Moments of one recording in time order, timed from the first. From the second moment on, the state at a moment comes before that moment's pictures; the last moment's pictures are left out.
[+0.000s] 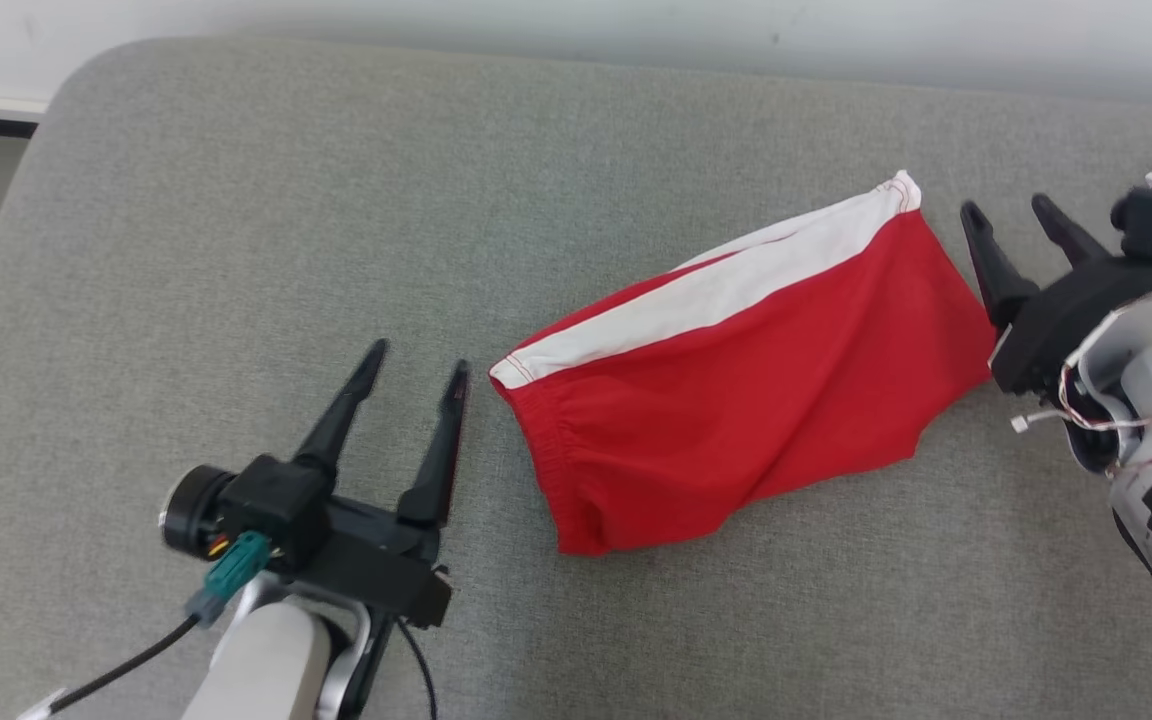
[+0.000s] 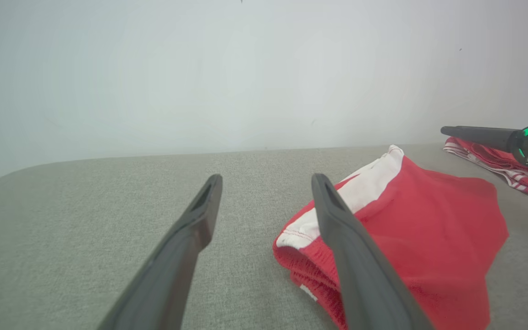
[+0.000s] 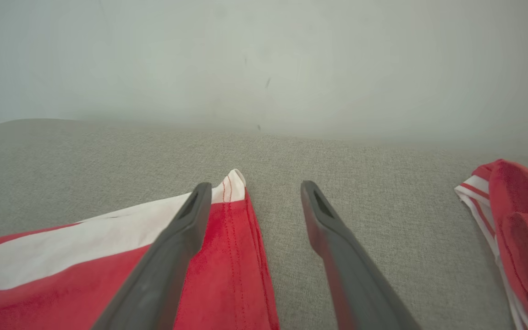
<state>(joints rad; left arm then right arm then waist) -0.43 0.16 -0.37 0.29 -0.34 -0.12 -0.26 -0.96 -0.54 0.69 0.94 0.86 0.13 -0.15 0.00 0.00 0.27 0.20</state>
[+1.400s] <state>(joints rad) -0.04 0.05 0.06 0.12 -0.10 -0.06 -0.26 -0.76 -0.53 0.83 1.00 1.08 0.13 -0.16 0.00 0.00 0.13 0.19</state>
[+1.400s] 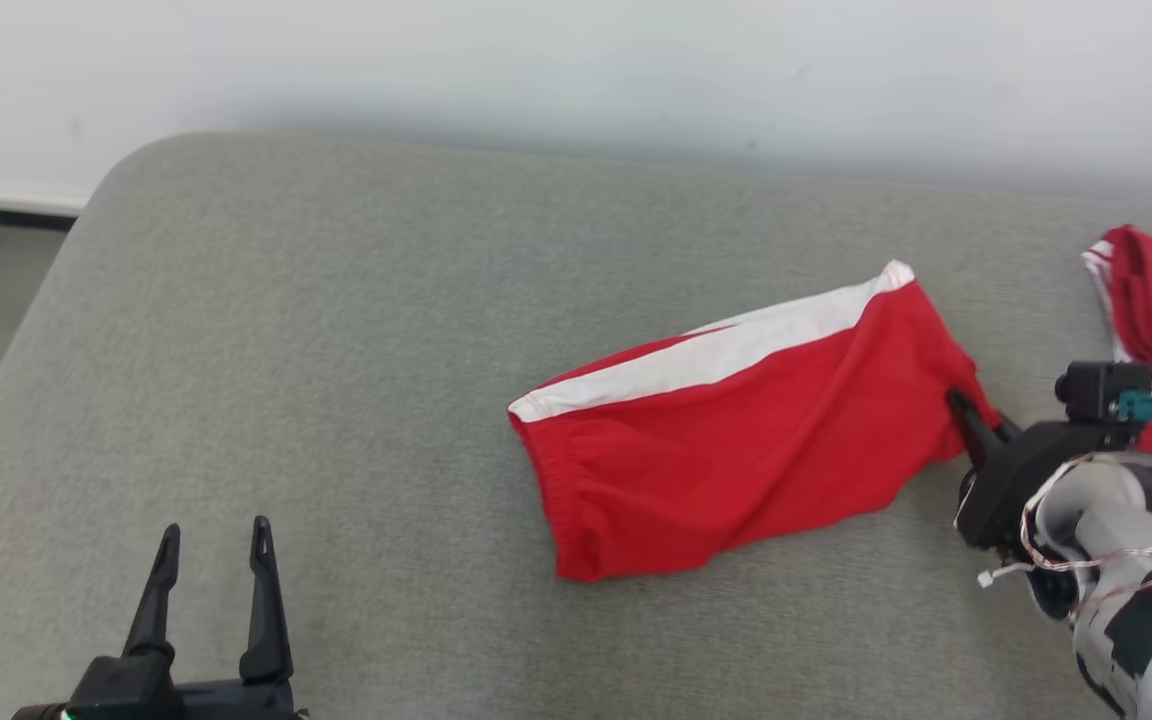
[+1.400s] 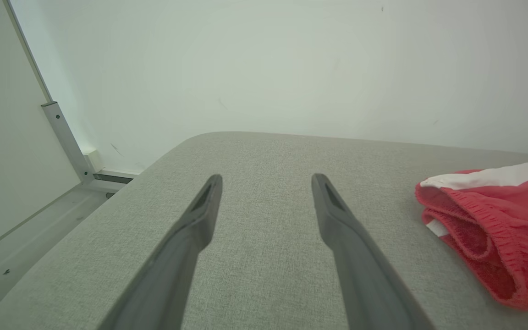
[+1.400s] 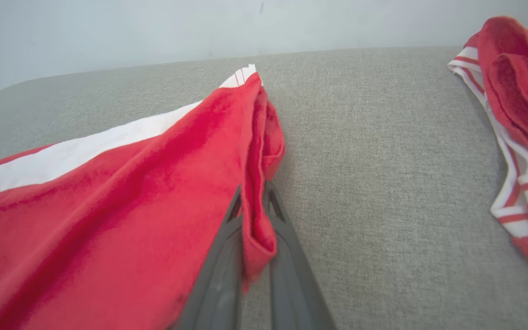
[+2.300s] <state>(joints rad) 0.01 0.05 0.08 0.11 -0.05 -0.07 -0.26 -0.36 -0.61 0.71 0.73 1.05 0.13 -0.26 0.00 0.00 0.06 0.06</state>
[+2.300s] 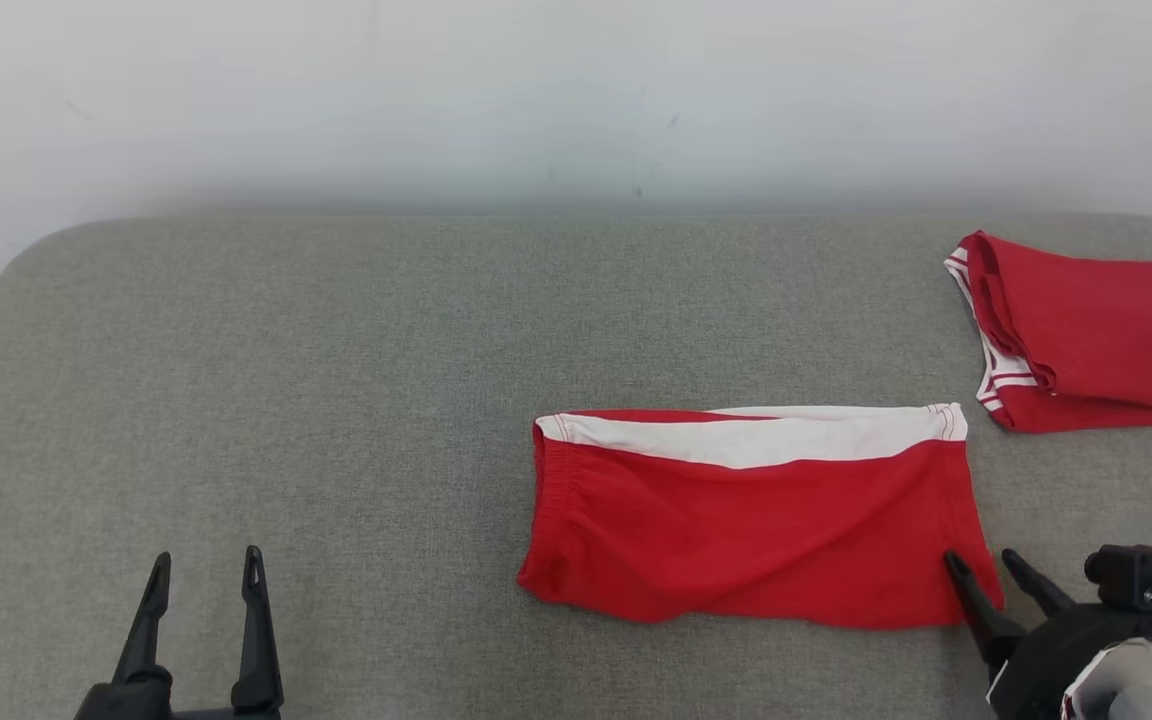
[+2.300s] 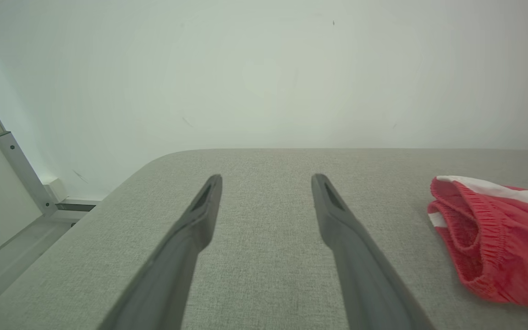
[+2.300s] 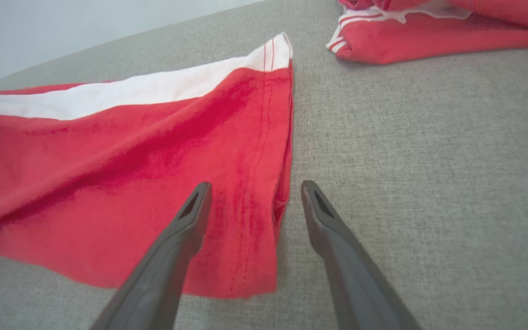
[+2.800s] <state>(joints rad) 0.01 0.06 0.07 0.10 -0.01 -0.07 -0.26 -0.49 -0.58 0.64 0.88 0.95 0.13 -0.13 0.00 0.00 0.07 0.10</state>
